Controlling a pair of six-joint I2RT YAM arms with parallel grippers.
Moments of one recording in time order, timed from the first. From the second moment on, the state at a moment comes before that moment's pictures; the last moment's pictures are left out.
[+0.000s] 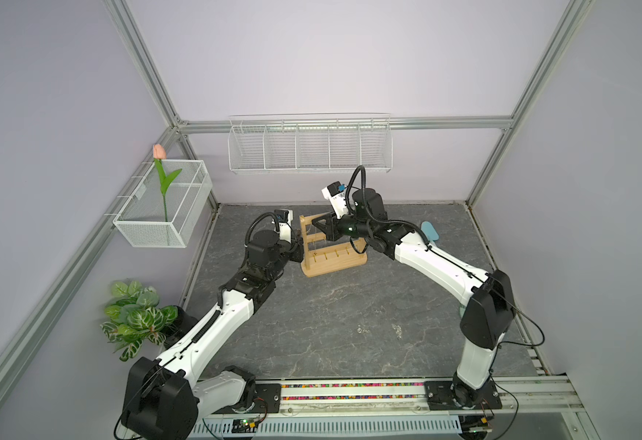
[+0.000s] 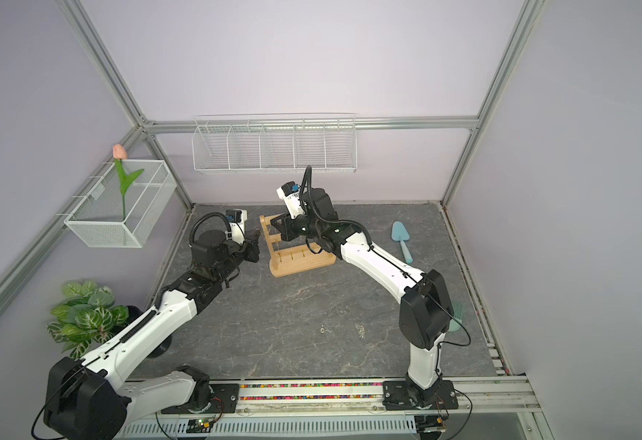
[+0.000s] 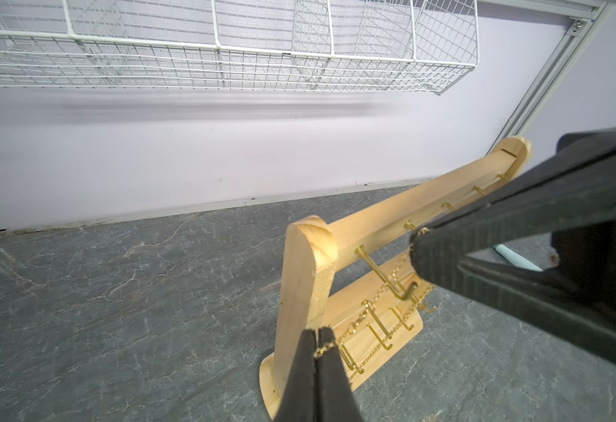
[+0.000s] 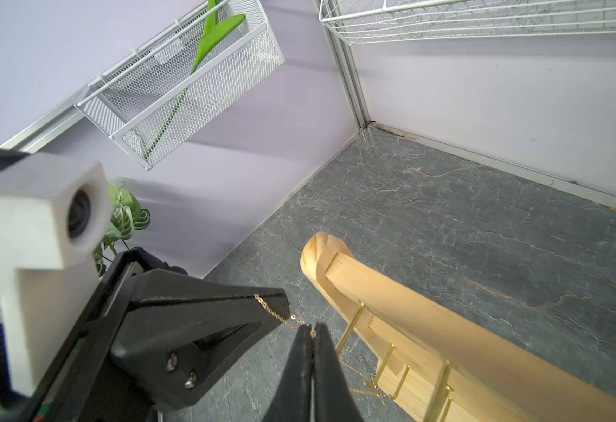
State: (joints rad) left arm -0.45 1.18 0.86 0.07 -0.02 -0.13; right arm 0.72 1.85 1.68 -0.18 -0.40 0.31
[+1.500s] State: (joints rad) left arm -0.45 1.27 0.86 0.09 0.04 -0.15; right arm 0.71 1.86 1.63 -0.19 -0.34 0.24
